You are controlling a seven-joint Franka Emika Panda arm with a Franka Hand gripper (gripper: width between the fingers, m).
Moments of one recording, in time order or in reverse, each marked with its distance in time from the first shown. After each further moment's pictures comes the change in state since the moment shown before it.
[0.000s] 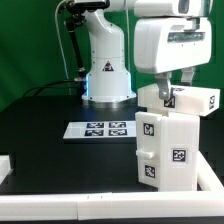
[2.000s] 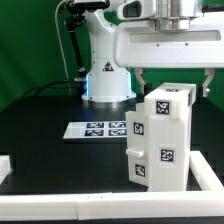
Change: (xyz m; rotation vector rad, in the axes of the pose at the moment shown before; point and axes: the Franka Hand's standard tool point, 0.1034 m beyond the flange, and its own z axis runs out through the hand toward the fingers) arm -0.004 -0.001 -0.001 0.036 0.009 1.238
